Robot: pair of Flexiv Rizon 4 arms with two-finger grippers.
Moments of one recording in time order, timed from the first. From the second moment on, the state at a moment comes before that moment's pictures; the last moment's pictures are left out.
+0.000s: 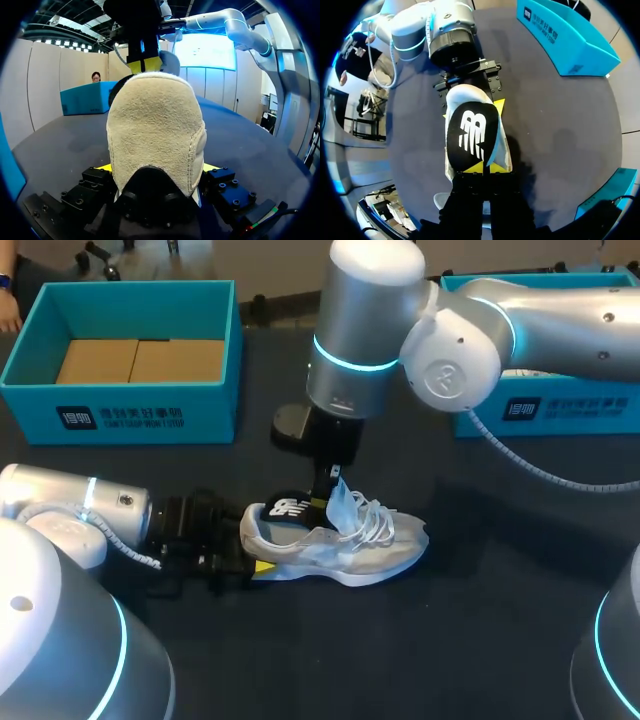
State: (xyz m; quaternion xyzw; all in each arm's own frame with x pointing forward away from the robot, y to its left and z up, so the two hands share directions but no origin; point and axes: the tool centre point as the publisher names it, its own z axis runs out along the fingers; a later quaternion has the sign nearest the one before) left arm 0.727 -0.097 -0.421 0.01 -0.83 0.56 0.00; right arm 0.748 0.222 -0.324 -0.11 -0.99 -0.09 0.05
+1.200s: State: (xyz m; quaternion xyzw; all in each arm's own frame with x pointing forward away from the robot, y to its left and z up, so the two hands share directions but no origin) left arm 0.727 -0.097 -0.421 0.01 -0.83 0.56 0.00; right arm 0.737 0.211 -0.322 -0.08 -0.99 -0.09 0.07
